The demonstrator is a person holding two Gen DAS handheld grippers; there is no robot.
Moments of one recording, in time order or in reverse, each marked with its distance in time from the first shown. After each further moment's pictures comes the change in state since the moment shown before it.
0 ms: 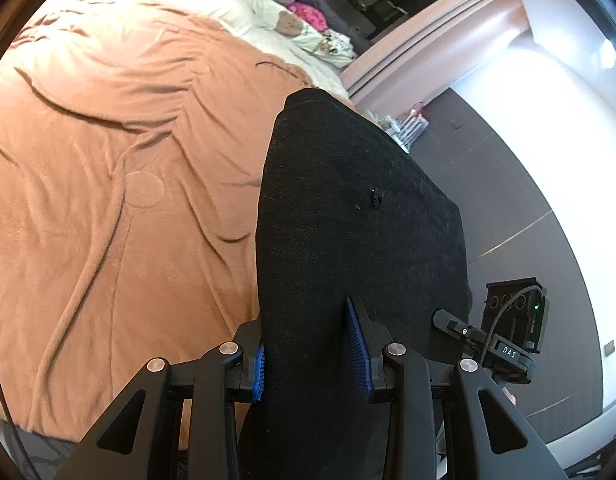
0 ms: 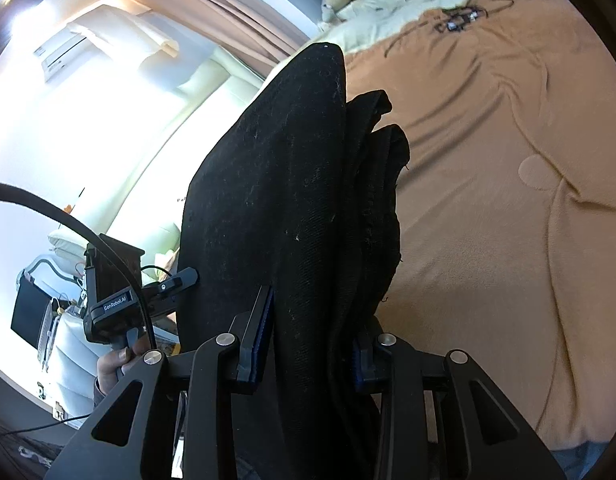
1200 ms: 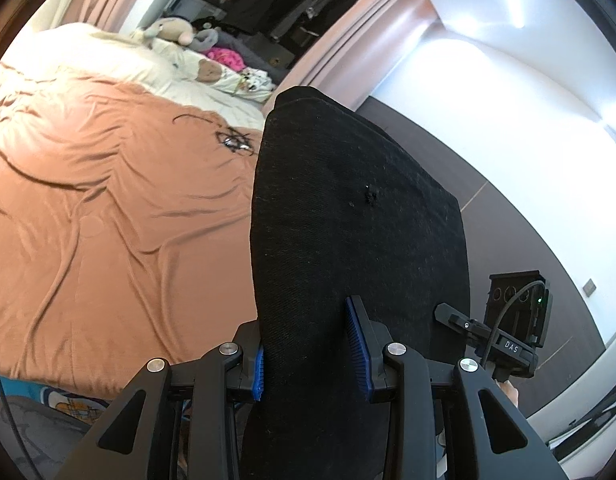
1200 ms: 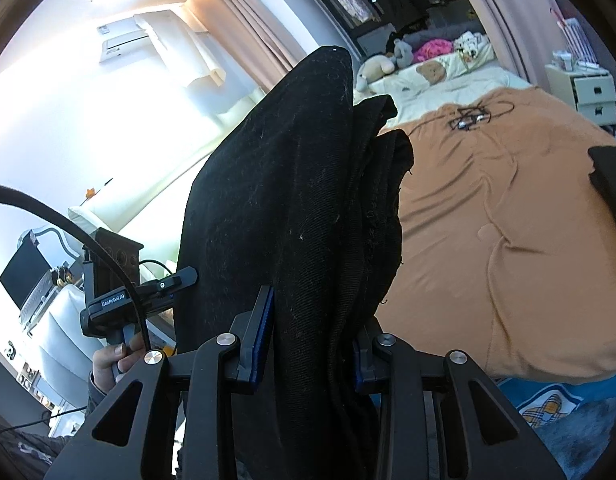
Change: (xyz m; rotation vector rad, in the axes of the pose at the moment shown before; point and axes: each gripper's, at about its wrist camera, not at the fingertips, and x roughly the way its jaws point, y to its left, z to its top) left arm -0.077 -0.110 -0.063 0.221 -0.128 -0.138; right arm -0.103 0.030 -0.046 -0.194 -0.204 -0.051
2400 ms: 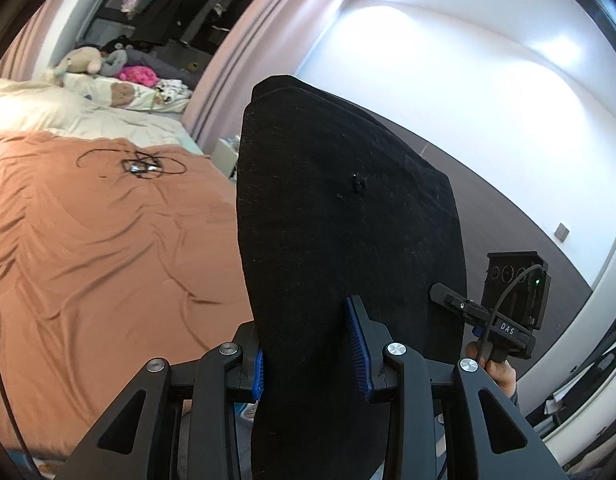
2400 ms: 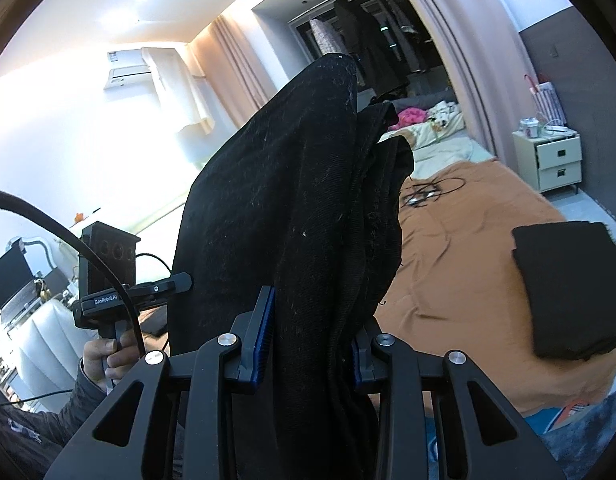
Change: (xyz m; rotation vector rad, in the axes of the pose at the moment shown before) left arm 0.080 -0.123 0.028 0.208 0.052 -0.152; right arm -0.056 -0.059 0.015 -0.096 -0.183 -0.110
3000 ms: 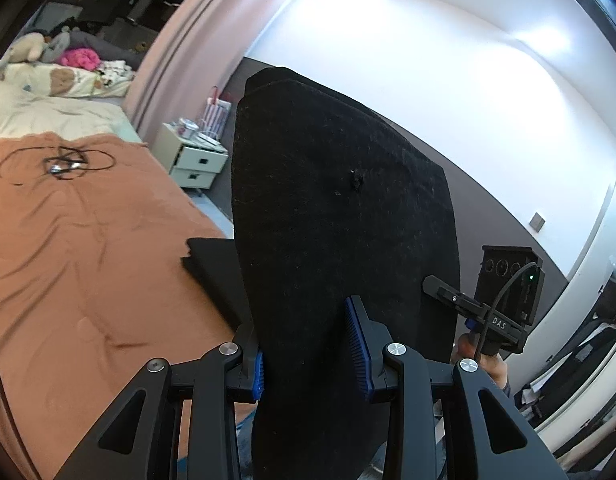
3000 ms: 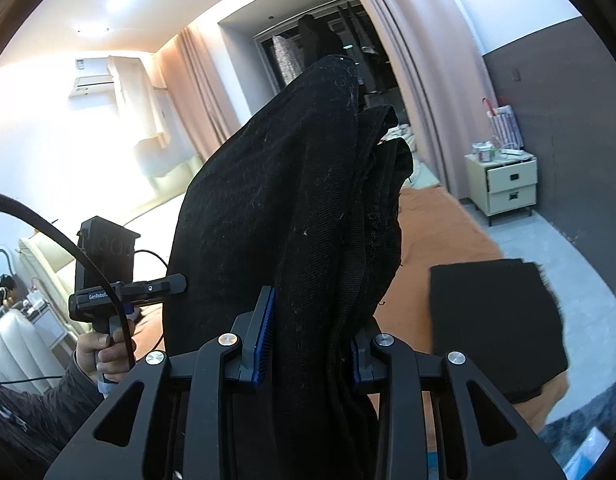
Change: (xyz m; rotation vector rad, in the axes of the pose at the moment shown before) left arm 0.133 -0.028 0.041 0.036 0.074 -0.181; right arm -0.042 -0.019 0.017 -0.040 -0.042 -0.159
